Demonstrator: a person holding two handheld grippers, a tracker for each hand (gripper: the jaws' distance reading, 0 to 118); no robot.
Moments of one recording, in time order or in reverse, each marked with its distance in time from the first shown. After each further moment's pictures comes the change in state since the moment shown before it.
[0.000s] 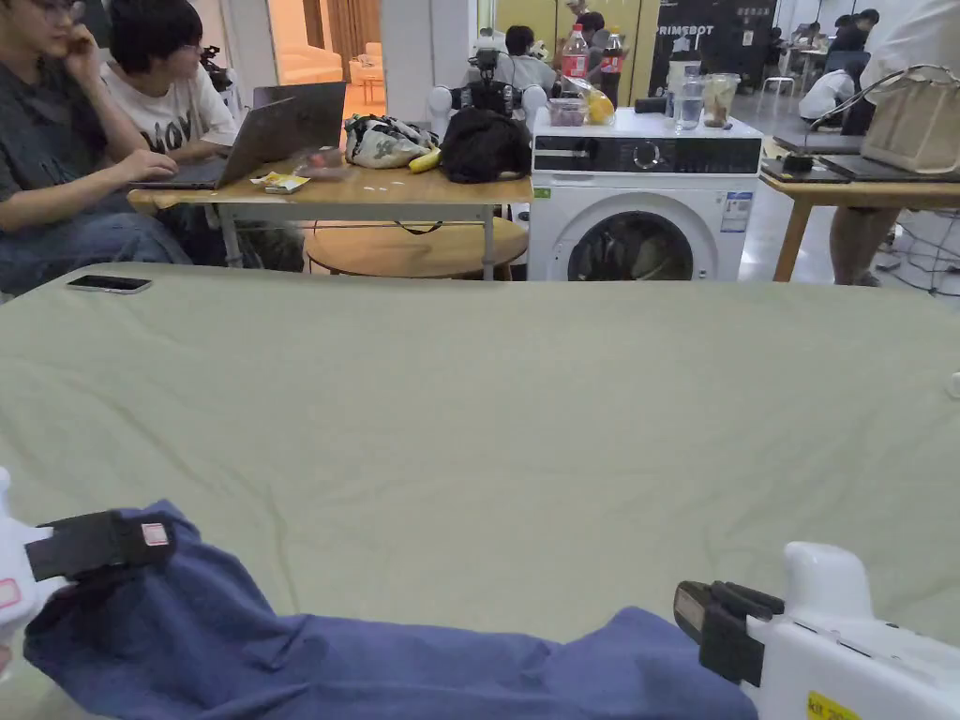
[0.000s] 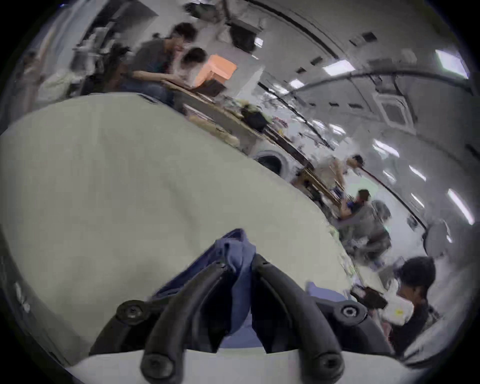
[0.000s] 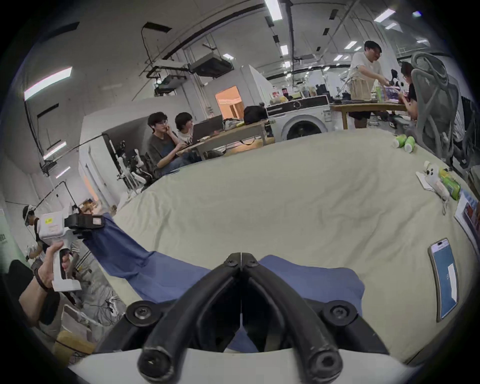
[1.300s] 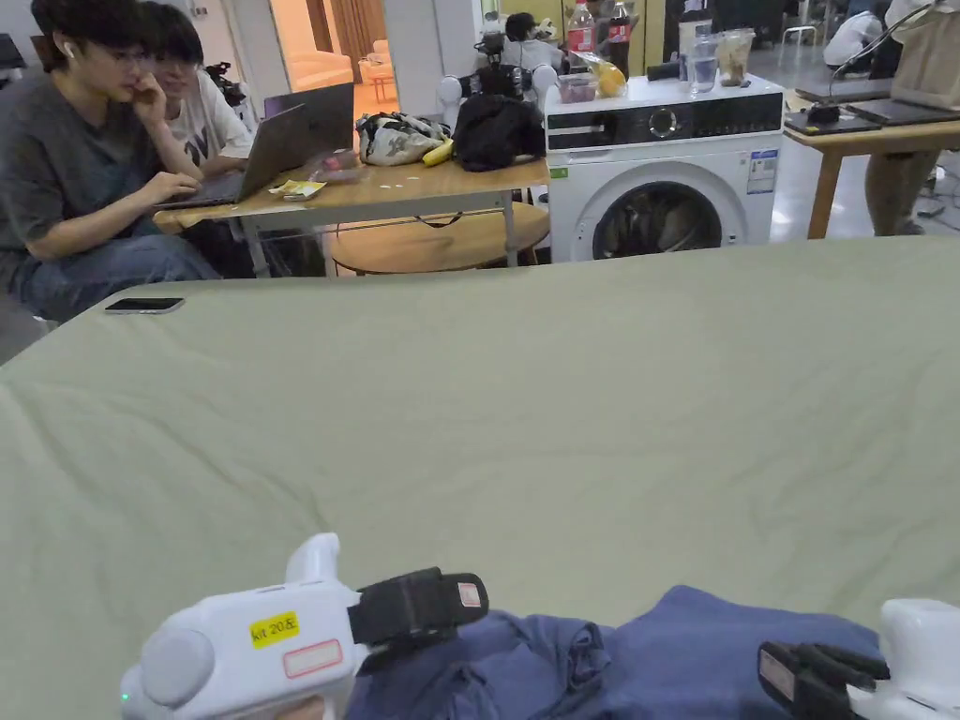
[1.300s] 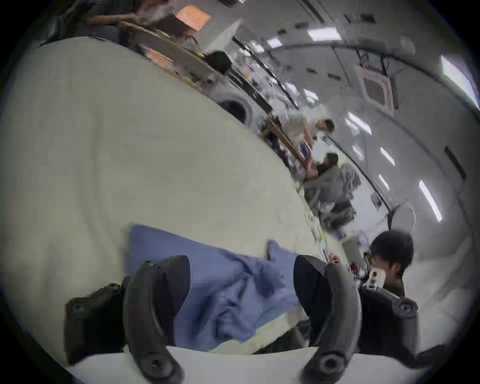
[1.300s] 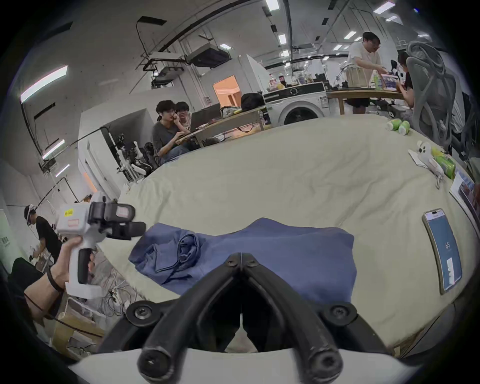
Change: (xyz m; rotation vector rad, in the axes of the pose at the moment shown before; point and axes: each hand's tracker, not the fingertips) left arm 0.027 -0.065 -0.091 -0.252 -0.221 0.076; right arm 0.015 -0.038 0.028 -0.071 0.001 -0.017
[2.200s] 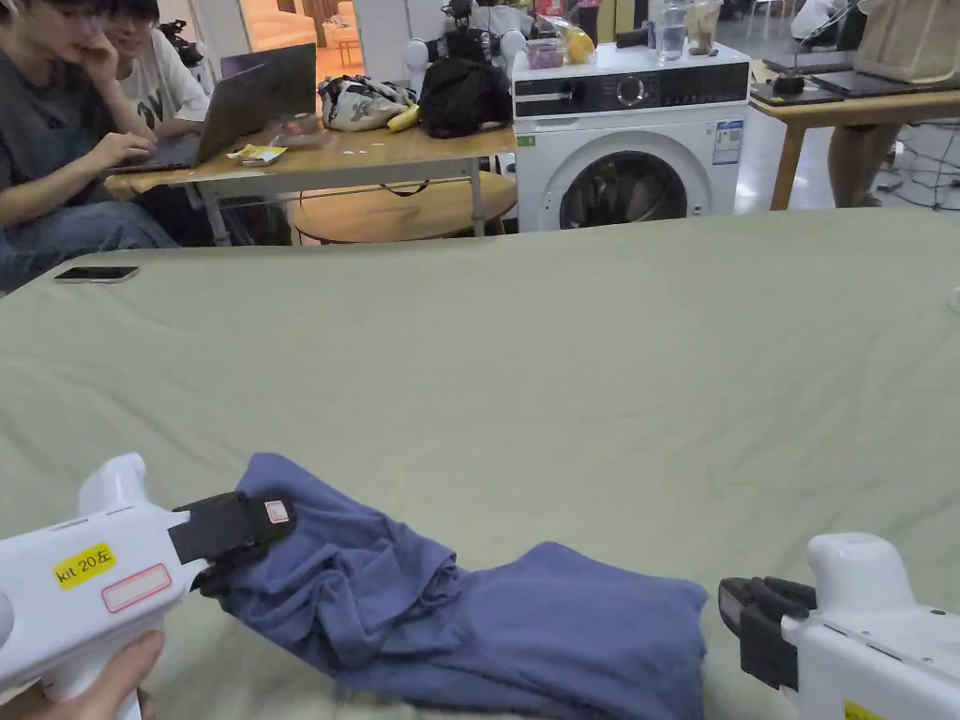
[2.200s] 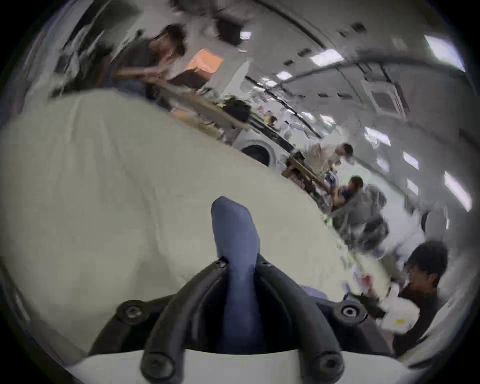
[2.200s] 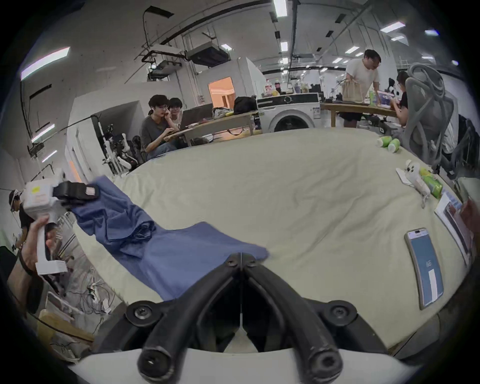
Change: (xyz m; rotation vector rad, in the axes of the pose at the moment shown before) left arm 0.044 0.029 0.061 0.227 0.222 -0.159; right arm -0.003 0.010 -0.006 0.021 -0.113 0.079
